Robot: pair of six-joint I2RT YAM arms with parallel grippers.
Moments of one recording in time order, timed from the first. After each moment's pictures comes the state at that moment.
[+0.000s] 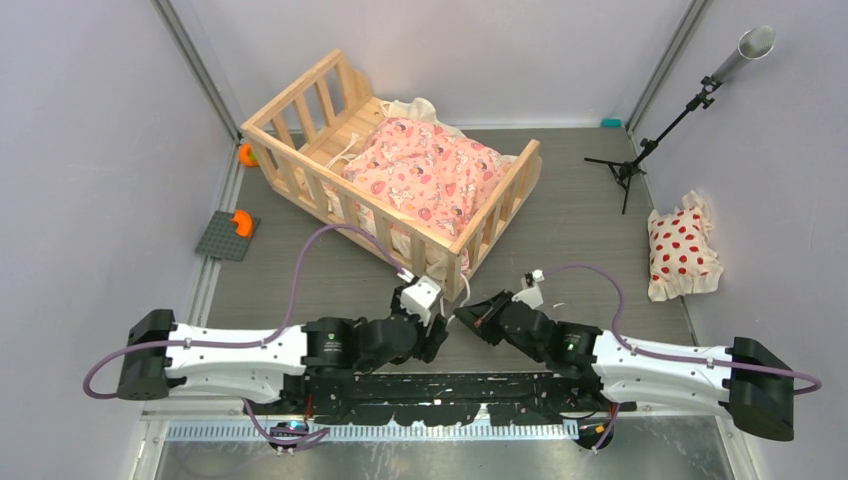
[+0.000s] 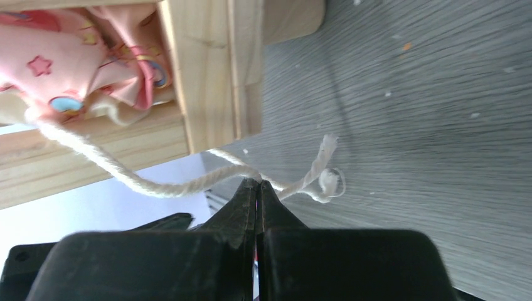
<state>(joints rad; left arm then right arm) -1.45 1.07 0.70 -0.21 -0.53 -0.50 1.15 0.83 0.27 0.06 0.39 1.66</state>
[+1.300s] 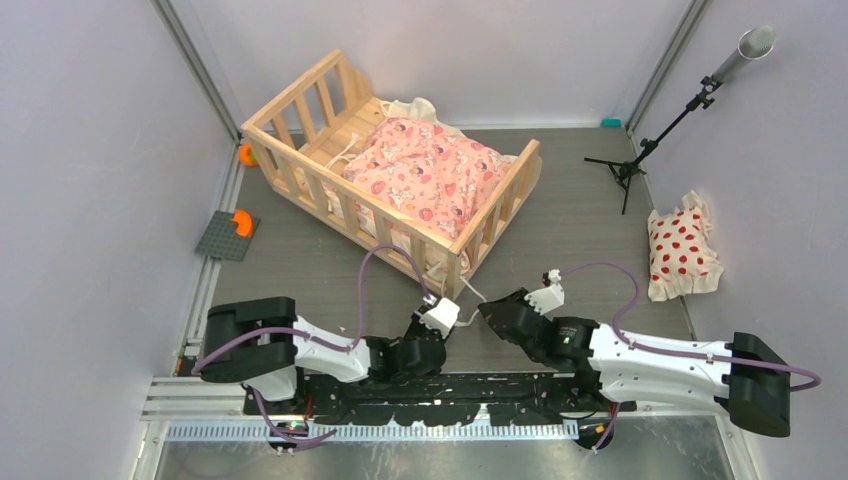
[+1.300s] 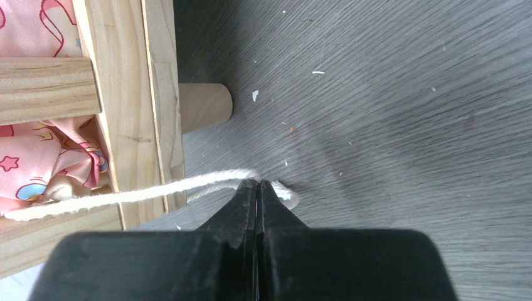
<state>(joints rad) -1.44 1.54 0.49 0.40 -0.77 -0.39 1.15 0.87 0.38 -0.33 0.64 1.71</state>
